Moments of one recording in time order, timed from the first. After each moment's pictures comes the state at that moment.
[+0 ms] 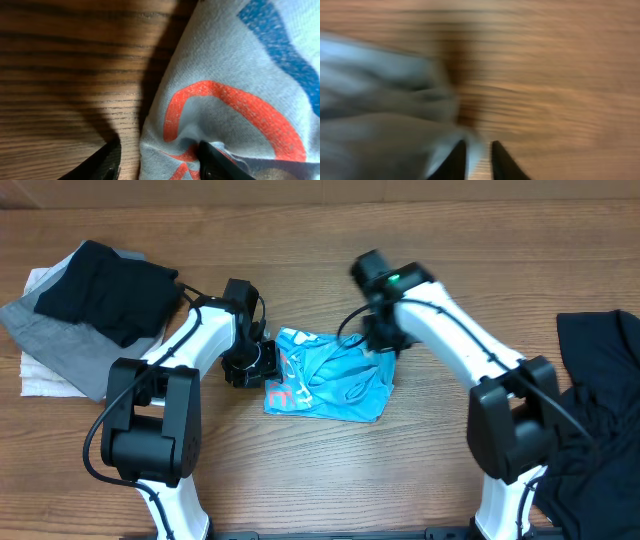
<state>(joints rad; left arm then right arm) -0.19 1.99 1.29 -0.91 0.29 -0.30 0.42 2.03 1.64 -1.15 0.16 0.36</state>
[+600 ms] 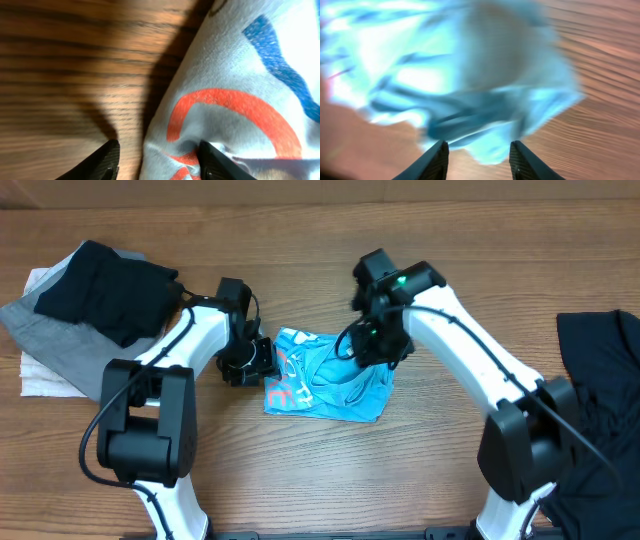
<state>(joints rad) -0.15 1.98 1.29 -0.91 0.33 -0.31 0.49 1.92 1.63 -1.22 -0.20 0.20</state>
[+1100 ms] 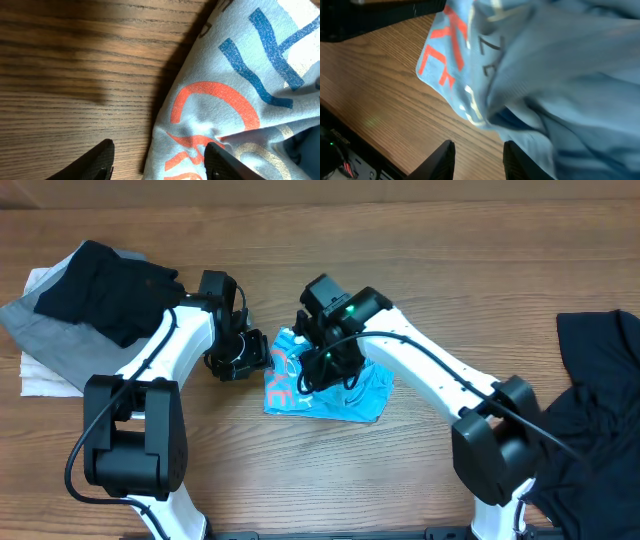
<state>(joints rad) -0.12 1.91 1.29 -0.91 0.33 -0.31 0.66 2.00 1.63 -1.08 -0.35 0.16</state>
